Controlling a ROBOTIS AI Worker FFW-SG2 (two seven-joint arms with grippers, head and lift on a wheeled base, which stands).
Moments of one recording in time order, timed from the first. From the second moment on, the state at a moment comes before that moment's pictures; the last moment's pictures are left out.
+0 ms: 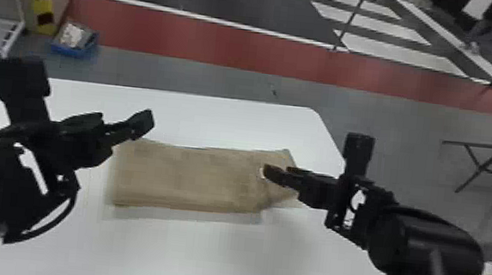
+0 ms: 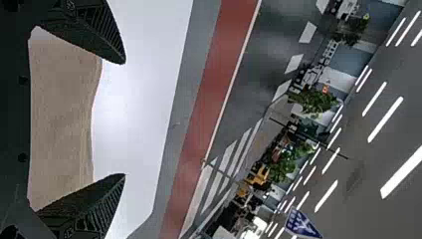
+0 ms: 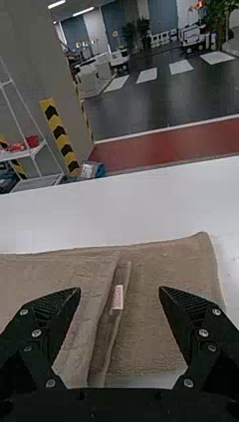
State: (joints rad) left arm -0.07 0.23 -0.30 -1.94 0.81 0.57 0.26; right arm -0.01 -0.23 -0.25 -1.89 -0.27 0.98 0.42
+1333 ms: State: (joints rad) left arm 0.05 0.27 -0.24 -2.00 0.79 0.57 0.23; right arm -0.07 -0.20 -0.16 -1.75 -0.18 1.00 0.41
